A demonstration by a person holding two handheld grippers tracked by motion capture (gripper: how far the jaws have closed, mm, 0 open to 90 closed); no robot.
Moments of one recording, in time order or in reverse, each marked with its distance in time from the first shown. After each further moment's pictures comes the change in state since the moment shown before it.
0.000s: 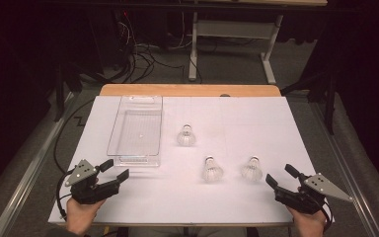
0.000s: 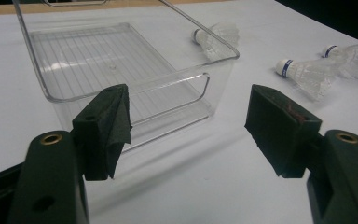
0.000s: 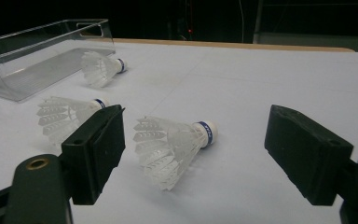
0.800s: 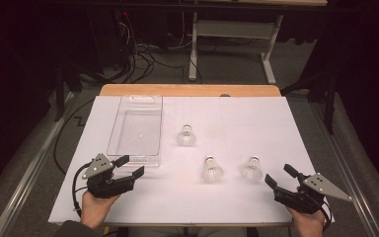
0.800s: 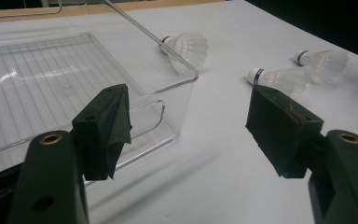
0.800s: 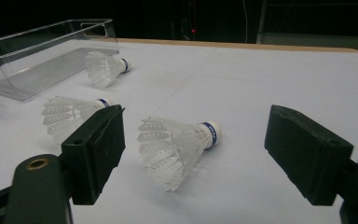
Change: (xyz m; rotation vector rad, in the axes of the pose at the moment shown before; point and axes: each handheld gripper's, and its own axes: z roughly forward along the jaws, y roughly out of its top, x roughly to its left) left arm -0.022 0.019 0.026 0.003 -0.076 0.025; right arm 0.001 0.000 0.001 -0.001 0.013 -0.003
